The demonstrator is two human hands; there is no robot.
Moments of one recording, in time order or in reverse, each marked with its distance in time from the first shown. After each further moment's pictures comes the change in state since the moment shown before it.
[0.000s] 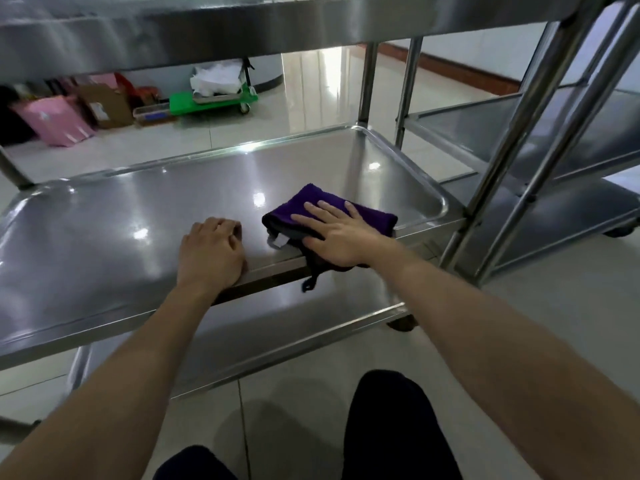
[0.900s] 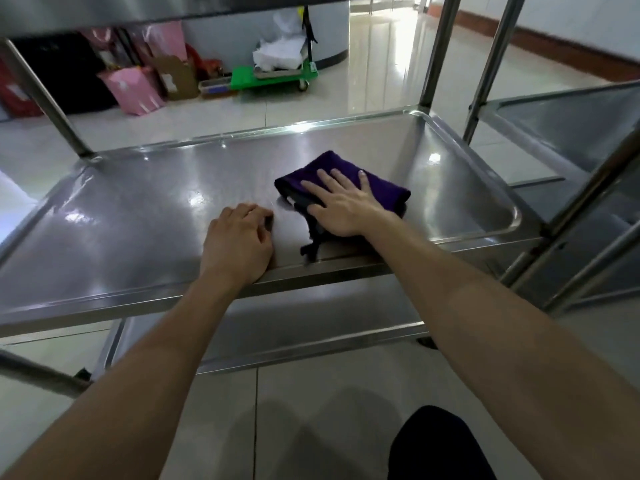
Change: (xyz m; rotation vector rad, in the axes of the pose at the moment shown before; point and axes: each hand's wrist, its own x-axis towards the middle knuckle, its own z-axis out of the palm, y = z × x) left_hand 0.008 0.011 -0.005 0.008 0.007 -0.025; right_hand 0.111 -0.008 -0.007 -0.024 0.024 -0.060
